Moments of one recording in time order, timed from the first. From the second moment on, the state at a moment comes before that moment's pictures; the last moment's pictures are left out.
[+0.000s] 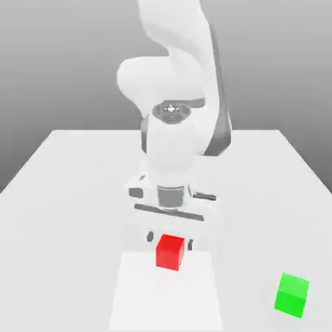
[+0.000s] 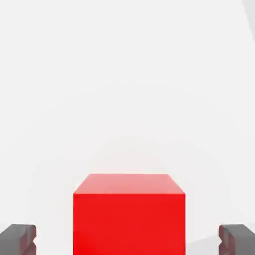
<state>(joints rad) -0.01 0.16 0.02 -2.91 -0.05 3.07 1.15</state>
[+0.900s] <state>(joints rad) 0.22 0.10 0.19 -2.53 -0.06 2.63 1.27</state>
